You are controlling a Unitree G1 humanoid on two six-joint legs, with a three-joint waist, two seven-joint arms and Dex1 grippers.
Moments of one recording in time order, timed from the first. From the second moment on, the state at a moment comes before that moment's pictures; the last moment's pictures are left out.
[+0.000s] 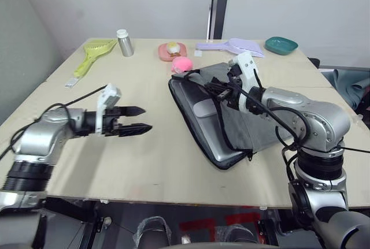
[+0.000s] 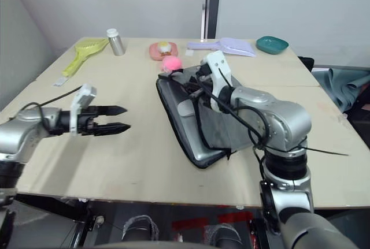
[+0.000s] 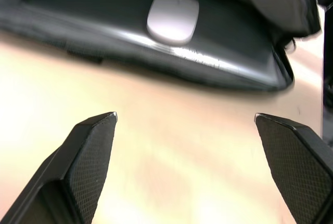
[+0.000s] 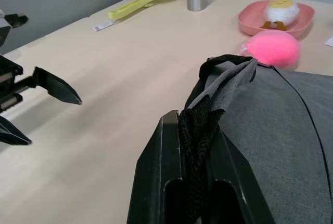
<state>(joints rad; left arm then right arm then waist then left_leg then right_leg) -0.39 0.89 0.13 0.06 -0.54 0.63 -1.31 -0.73 -0.32 -0.10 -0.51 0.65 1.34 0.32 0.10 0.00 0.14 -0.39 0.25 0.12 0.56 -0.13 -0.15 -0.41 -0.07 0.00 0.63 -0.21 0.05</state>
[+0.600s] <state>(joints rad) -0.39 1.00 0.27 0.23 -0.56 0.52 -1.41 -0.64 -0.47 0.01 -0.48 0.72 1.37 0.47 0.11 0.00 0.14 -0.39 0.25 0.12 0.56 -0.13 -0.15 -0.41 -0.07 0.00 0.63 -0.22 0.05</state>
